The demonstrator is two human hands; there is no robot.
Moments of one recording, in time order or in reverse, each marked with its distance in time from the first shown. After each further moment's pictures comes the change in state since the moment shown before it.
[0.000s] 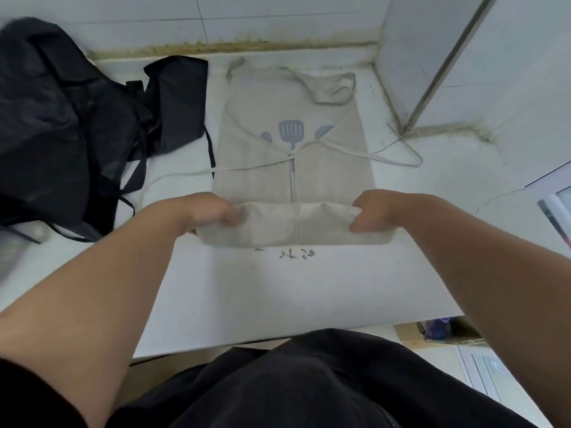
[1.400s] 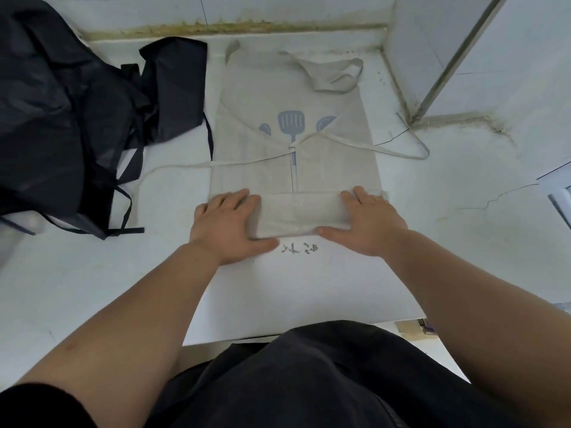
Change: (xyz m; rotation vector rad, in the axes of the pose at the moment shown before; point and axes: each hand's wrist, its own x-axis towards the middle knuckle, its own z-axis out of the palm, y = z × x) left_hand 0.015 -0.027 0.062 0.618 0.371 0.373; right_hand 0.017 0.001 0.061 -0.069 0.287 -0.052
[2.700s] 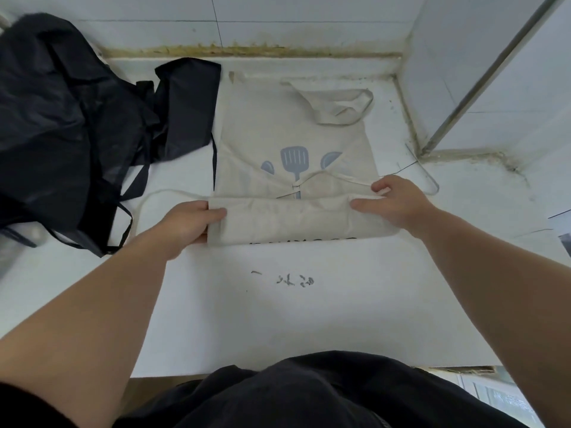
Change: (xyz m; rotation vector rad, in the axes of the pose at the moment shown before) left_hand 0.033 -0.043 -0.035 -1.189 -0.050 -0.459; right_hand 0.059 0.046 -0.056 0.769 0.140 0.231
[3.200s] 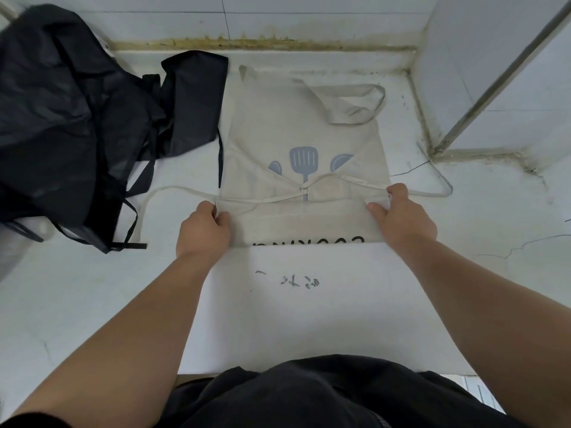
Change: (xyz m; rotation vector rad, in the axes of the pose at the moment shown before) left_hand -0.002 -0.022 0.034 0.531 0.480 0.136; right_hand -0.007 0.016 0.027 -0.451 0.168 0.034
